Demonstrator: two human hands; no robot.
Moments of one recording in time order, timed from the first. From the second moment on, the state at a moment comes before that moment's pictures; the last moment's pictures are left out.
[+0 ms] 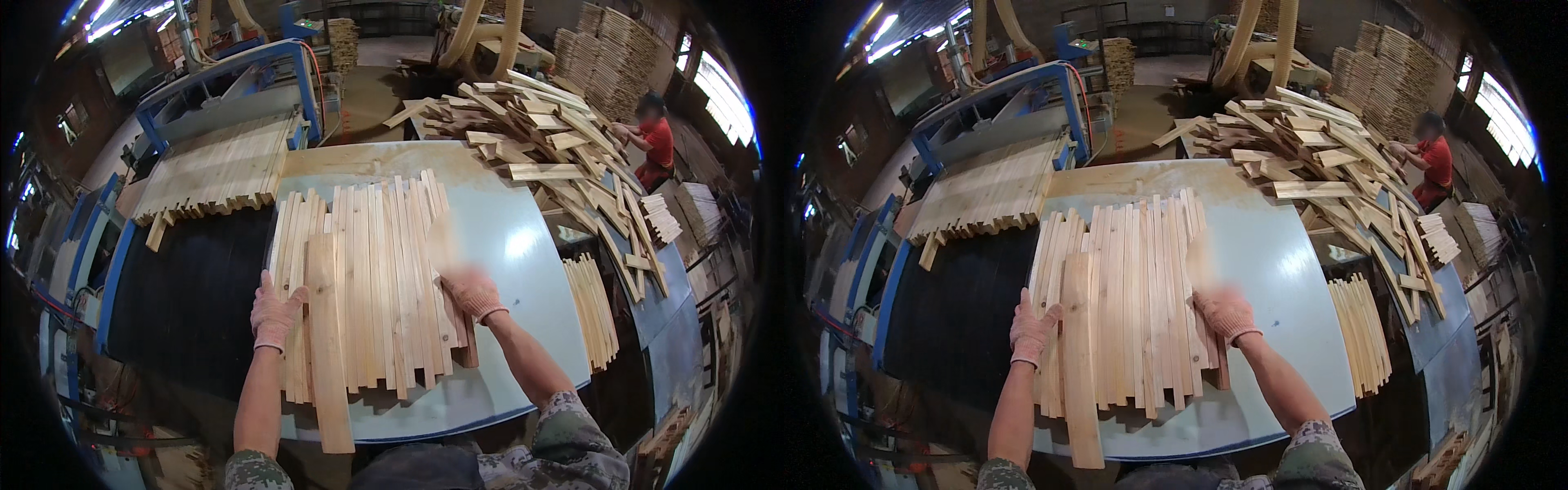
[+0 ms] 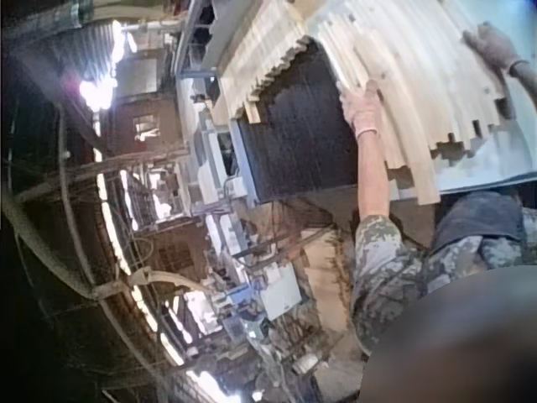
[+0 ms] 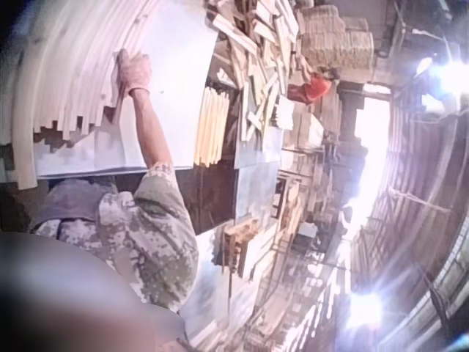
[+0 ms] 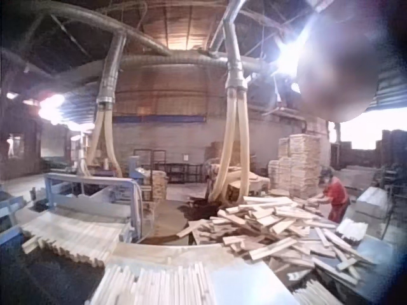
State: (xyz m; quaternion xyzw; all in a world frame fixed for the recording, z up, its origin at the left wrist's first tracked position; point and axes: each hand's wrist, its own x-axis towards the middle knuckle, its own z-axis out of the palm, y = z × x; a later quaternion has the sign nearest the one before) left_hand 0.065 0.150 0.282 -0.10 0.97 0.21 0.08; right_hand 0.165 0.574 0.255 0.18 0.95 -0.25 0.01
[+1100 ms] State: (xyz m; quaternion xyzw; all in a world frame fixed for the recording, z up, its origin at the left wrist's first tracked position) left_hand 0.255 0.326 0.275 0.18 0.96 0.18 -0.08; right_hand -0.015 0.544 0.399 -0.06 0.75 -0.65 -0.13
